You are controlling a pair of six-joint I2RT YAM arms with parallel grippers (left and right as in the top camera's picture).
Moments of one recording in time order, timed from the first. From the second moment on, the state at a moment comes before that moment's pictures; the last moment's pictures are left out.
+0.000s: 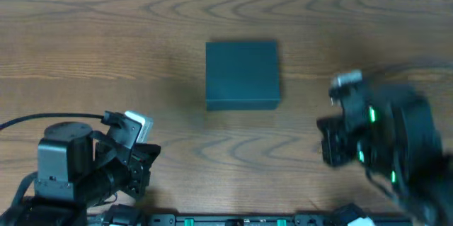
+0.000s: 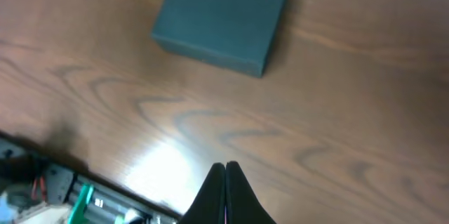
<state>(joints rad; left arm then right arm) -0.15 0.75 1.24 -1.39 0.45 0.08 0.46 0.94 1.43 -1.37 -0.06 0.22</state>
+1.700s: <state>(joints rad) 0.02 0.28 0.53 -0.75 0.11 0.01 0.46 0.53 0.81 -1.25 -0.14 0.83</state>
